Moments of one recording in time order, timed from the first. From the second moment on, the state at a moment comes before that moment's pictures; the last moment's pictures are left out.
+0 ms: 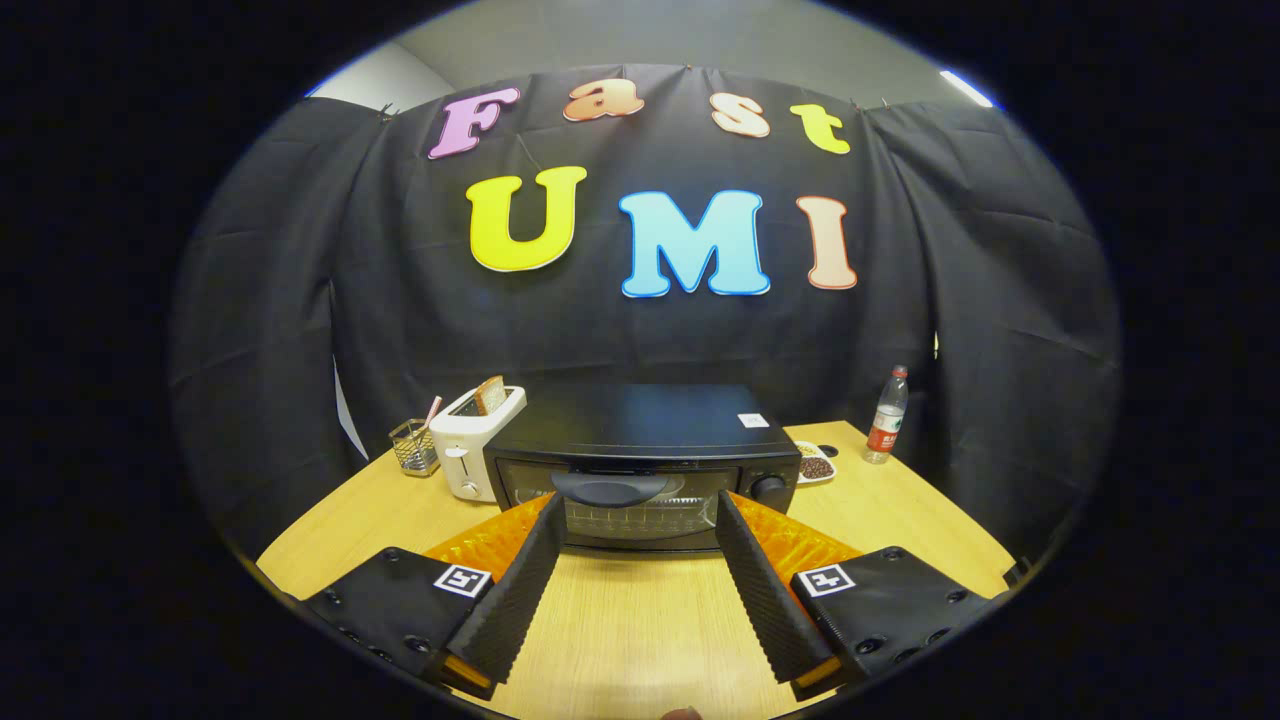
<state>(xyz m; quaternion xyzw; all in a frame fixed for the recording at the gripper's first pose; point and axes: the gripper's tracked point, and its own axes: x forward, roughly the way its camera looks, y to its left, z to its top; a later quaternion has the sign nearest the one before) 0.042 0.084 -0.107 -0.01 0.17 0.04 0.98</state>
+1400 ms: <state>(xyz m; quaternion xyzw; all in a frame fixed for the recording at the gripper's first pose) -0.053 -0.100 -0.039 -0.02 0.06 0.02 1.00</state>
